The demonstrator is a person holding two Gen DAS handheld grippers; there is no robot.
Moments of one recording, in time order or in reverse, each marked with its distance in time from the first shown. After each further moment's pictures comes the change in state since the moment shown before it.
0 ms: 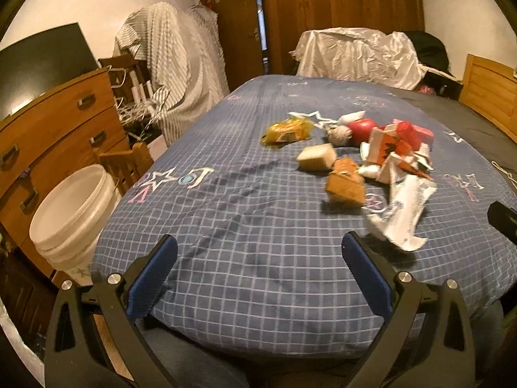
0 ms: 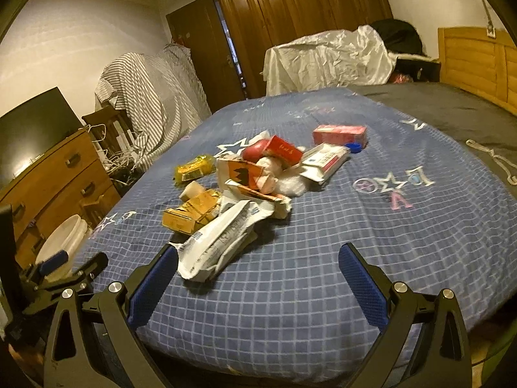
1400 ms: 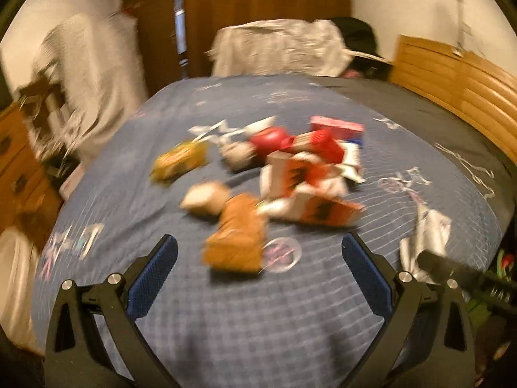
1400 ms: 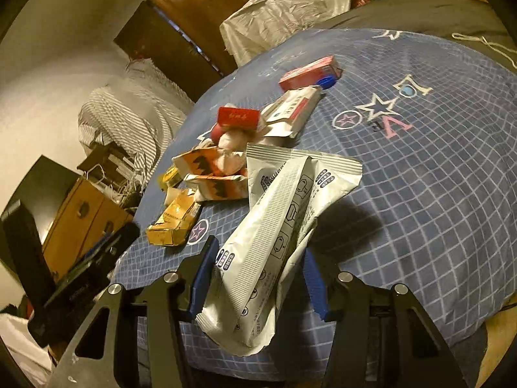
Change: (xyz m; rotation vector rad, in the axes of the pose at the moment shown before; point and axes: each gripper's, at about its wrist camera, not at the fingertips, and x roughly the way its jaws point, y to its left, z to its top) left arm 0.043 -0.096 0.063 0.205 -0.015 -0.341; right arm 0.050 -0.074 -0.011 0.375 0.125 0.119
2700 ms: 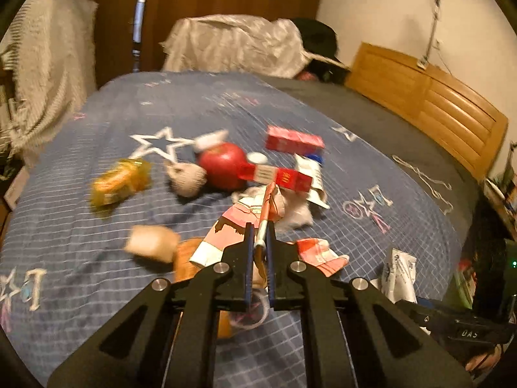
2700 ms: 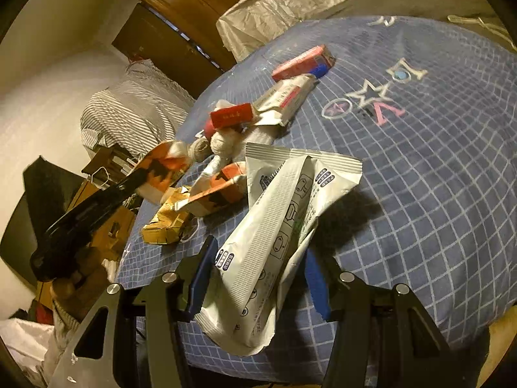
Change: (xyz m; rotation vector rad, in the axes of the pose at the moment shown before) left arm 0.034 0.028 0.033 -0.060 0.017 -0.252; right arm 0.005 -0.016 0.000 0.008 0.017 0.024
